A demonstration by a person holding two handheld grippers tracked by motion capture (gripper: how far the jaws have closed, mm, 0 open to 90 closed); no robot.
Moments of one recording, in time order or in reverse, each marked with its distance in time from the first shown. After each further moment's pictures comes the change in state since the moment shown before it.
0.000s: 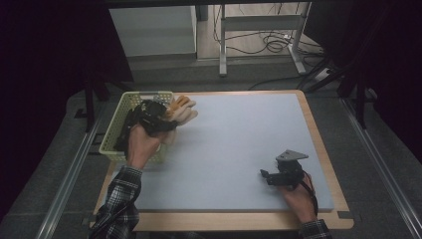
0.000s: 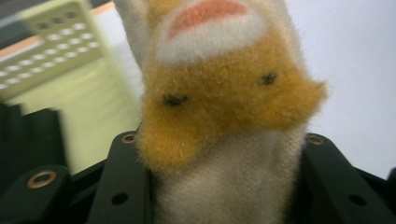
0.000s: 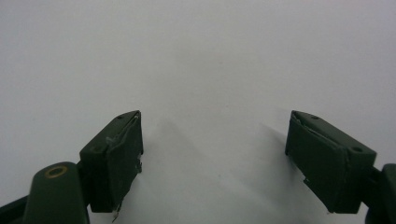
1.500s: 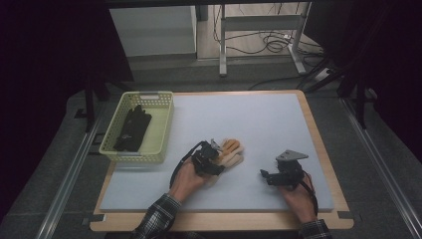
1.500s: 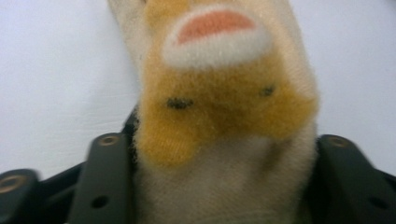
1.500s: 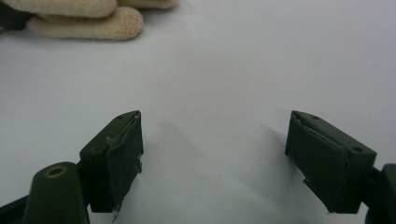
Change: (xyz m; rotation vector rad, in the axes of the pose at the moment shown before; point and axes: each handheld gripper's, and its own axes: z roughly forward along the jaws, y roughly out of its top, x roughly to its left) left arm -0.155 -0.052 0.104 0.116 -0.262 0.275; right arm 0.000 0.000 0.000 0.003 0.000 -0.001
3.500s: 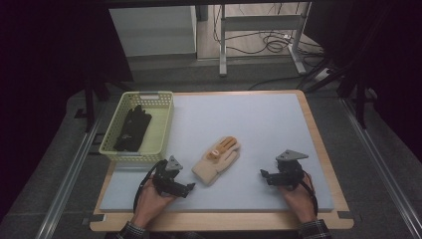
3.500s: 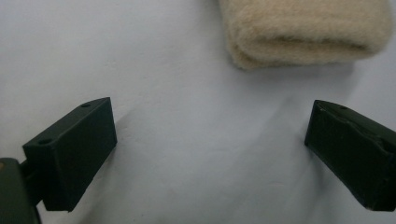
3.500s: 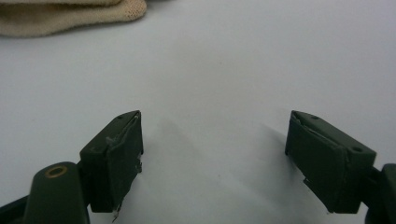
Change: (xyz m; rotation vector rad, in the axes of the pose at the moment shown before) left arm 0.025 -0.115 -0.051 -0.145 0.030 -0.076; right arm 0.000 0.000 0.000 -0.001 -0.001 0.001
